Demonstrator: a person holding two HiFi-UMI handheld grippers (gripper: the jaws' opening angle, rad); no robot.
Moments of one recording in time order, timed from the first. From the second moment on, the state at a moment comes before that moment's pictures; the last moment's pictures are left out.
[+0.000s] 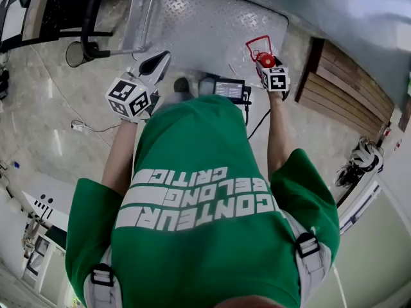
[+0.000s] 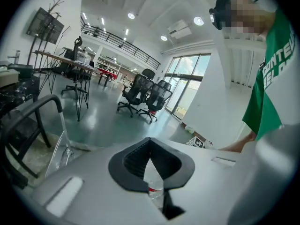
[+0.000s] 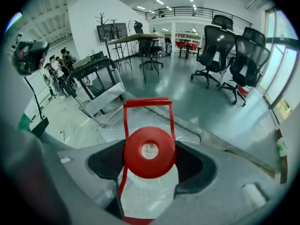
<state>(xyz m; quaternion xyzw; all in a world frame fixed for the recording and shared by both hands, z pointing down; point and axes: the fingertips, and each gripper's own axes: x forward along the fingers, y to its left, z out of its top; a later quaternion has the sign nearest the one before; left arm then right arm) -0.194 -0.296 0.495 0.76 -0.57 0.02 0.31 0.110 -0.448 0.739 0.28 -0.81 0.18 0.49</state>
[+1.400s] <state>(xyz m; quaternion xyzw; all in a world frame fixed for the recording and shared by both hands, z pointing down) -0.216 -0.274 0.511 0.68 -0.65 0.01 0.35 0.068 -0.477 0.856 0.19 -0.73 0.14 0.64</state>
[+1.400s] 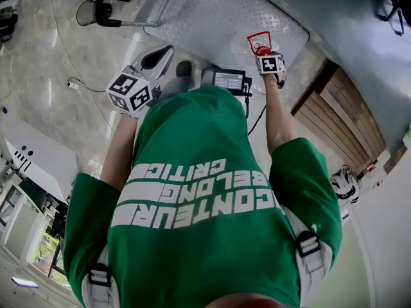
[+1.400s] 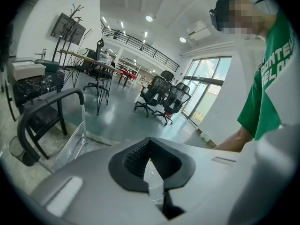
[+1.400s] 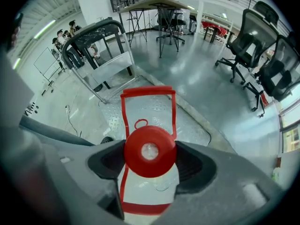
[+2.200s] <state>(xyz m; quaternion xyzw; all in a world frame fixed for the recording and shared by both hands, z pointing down) -0.213 -0.282 0.486 0.74 -0.60 -0.03 0.30 0.066 -0.475 0.751 0.26 -0.80 0.13 0.53</state>
